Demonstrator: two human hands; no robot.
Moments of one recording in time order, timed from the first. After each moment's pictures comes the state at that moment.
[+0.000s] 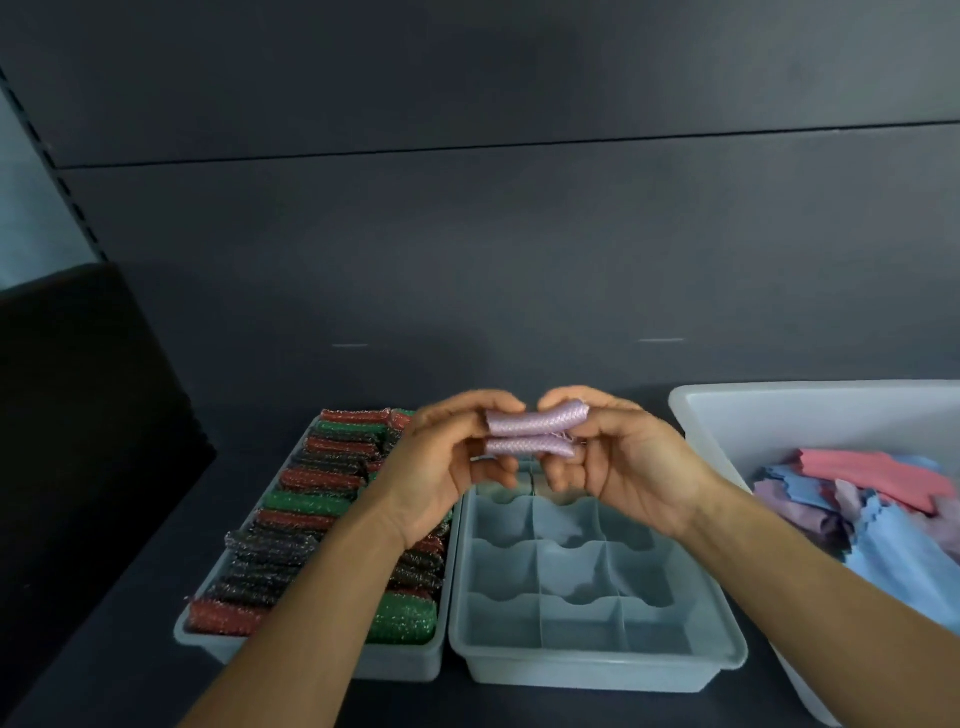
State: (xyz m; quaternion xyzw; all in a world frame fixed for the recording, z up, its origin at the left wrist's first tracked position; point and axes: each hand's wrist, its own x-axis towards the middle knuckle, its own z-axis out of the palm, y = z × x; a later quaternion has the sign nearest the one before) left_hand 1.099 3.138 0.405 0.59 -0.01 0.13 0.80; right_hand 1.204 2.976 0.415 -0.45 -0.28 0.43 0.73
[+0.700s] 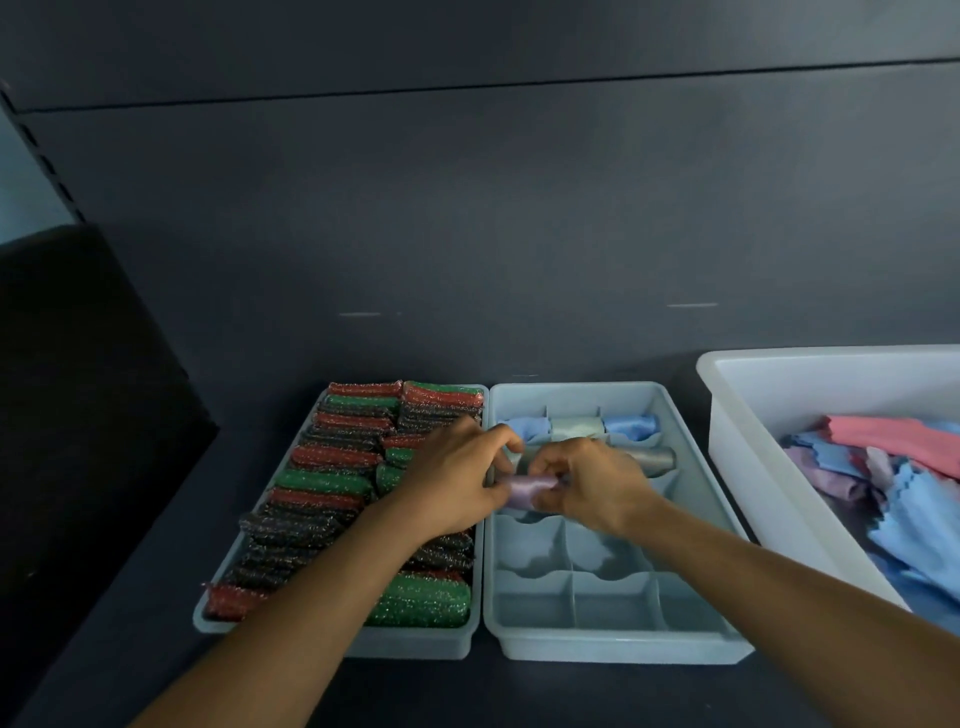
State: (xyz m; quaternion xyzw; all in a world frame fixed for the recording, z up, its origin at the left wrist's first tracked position) left_hand 1.110 3.172 0.347 0.98 0.05 0.06 0.16; right_hand 1.214 3.019 0.325 -0.89 -0.39 0.10 0.21
